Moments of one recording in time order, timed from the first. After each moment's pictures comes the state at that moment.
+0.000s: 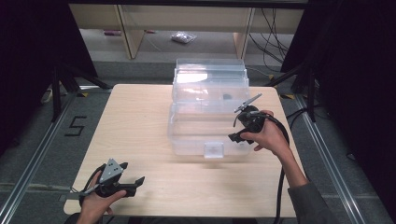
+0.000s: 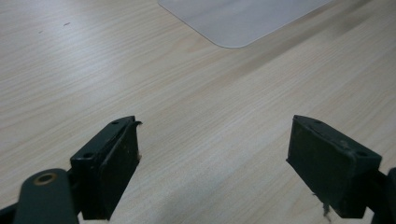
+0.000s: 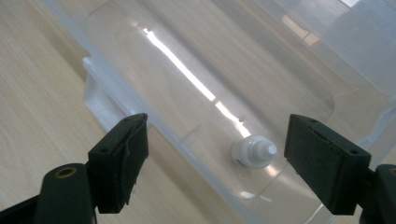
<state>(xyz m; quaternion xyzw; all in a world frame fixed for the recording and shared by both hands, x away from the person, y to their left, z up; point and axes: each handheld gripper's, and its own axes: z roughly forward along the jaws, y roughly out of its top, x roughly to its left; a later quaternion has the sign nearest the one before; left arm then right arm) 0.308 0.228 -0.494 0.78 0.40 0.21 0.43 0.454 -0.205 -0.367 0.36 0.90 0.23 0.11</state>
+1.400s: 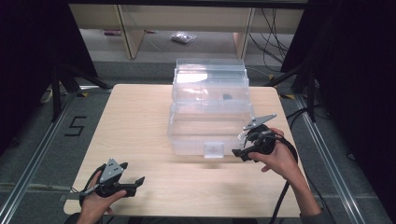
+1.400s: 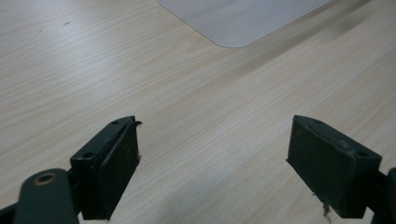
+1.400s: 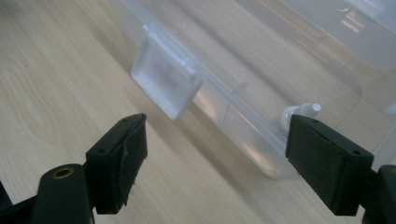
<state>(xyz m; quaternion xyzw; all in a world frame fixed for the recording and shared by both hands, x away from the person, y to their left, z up) 0.308 0.228 -0.494 0.78 0.40 0.21 0.43 0.398 -0.224 -0.380 0.35 0.88 0.29 0.12</state>
